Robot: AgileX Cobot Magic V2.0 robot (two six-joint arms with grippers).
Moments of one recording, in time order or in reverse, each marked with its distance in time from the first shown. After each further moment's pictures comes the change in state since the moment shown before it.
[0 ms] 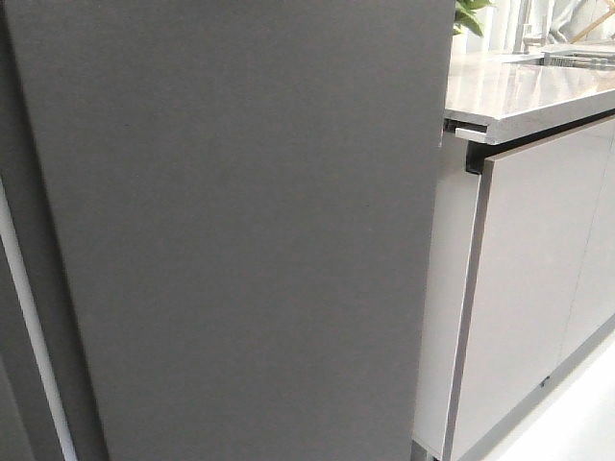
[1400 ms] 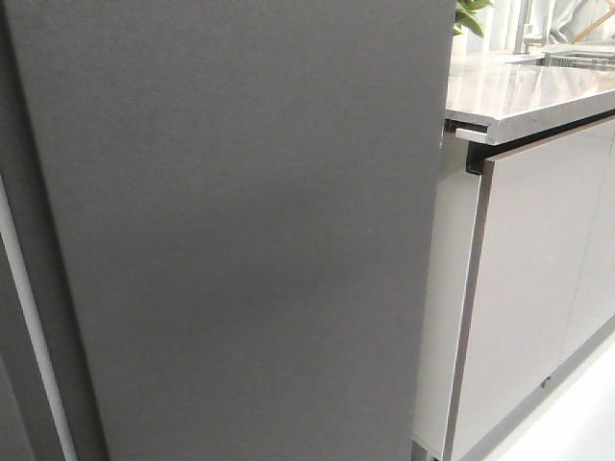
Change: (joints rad) left arm 0.000 0.000 0.000 0.000 0.000 0.000; right arm -0.109 -0.710 0.800 -0.074 -0.206 0.129
